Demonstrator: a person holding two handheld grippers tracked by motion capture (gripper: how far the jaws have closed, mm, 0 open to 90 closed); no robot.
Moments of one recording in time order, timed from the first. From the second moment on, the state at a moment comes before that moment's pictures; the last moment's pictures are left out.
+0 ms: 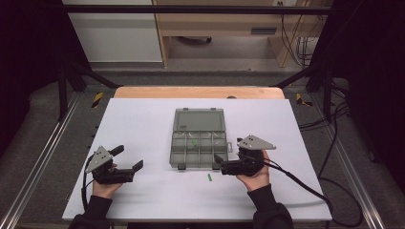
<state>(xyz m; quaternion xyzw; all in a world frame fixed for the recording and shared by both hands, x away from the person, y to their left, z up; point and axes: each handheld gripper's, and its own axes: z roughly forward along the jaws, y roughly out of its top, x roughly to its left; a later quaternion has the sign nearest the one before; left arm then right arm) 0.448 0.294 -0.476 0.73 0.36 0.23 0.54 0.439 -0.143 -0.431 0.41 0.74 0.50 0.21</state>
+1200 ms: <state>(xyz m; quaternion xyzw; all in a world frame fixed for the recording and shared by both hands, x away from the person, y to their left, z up) 0.449 0.293 -0.477 0.73 0.35 0.23 0.54 0.417 -0.119 -0.480 0.42 0.79 0.43 0.14</state>
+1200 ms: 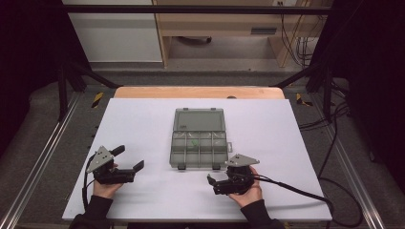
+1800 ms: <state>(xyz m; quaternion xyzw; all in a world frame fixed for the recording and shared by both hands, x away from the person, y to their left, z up) 0.448 0.293 -0.477 0.73 0.35 0.23 0.53 0.422 -0.106 -0.496 0.41 0.81 0.41 0.10</state>
